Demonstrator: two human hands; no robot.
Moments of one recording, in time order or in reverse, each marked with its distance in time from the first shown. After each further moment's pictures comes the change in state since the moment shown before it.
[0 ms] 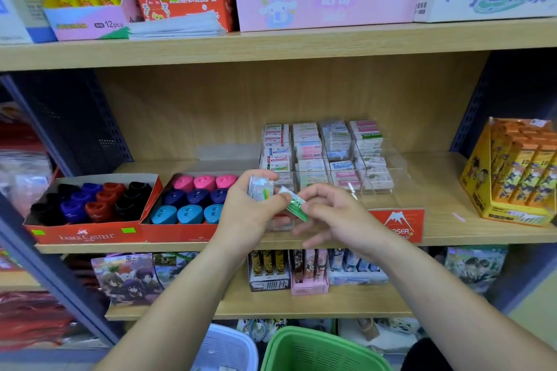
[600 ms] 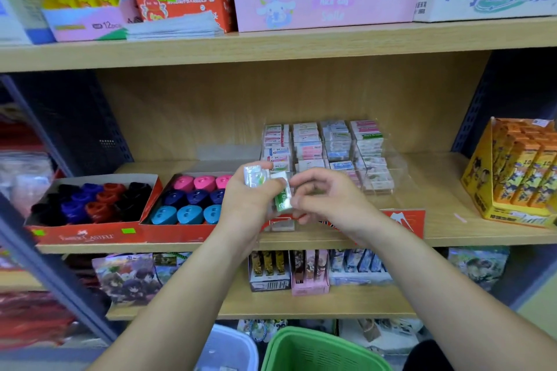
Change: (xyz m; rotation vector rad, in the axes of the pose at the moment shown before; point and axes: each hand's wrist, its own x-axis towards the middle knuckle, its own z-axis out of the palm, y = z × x) left_hand 0.016 0.002 0.009 -0.156 0.105 -0.073; right_hand 0.014 -0.016 -0.001 -0.030 0.055 -0.121
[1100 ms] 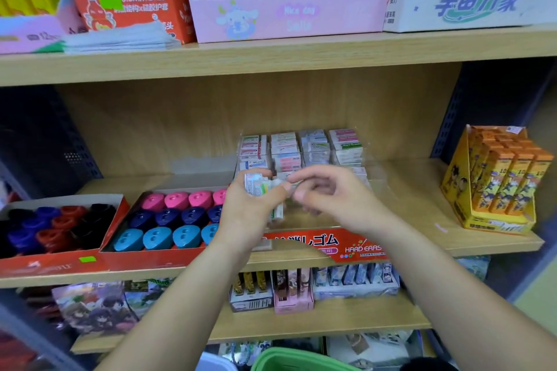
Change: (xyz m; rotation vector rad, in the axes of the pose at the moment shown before) left_hand 0.021 -0.008 0.035 0.188 -0.071 0.095; right_hand 0.011 -0.004 -0.054 -0.213 0.010 -0.163
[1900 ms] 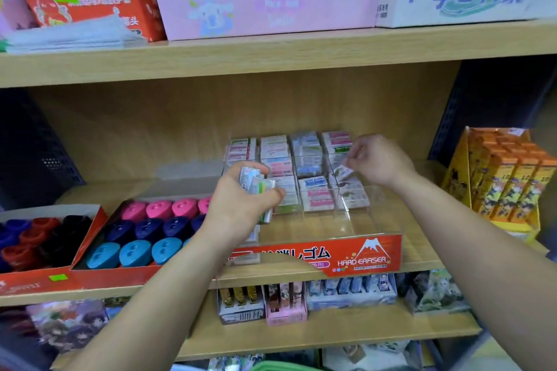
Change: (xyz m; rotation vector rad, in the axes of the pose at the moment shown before) left_hand 0.029 0.007 0.004 0.197 -0.071 0.061; right_hand 0.078 0.071 -0.119 -0.808 0.342 0.231
